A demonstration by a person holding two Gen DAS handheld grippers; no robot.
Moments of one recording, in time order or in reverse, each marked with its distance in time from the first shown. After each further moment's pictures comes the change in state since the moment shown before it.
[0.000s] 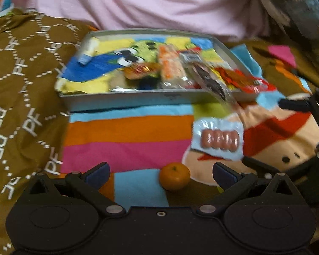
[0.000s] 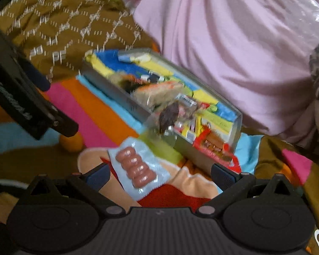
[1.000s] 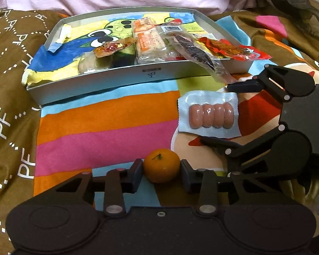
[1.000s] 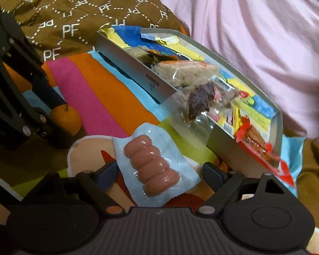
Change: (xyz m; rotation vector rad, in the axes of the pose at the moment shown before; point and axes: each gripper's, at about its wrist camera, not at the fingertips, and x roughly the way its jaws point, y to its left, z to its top) left arm 0.034 -0.008 -0.005 0.085 0.087 -0.047; right arm 0.062 0.003 -0.010 -0.043 0.010 0.162
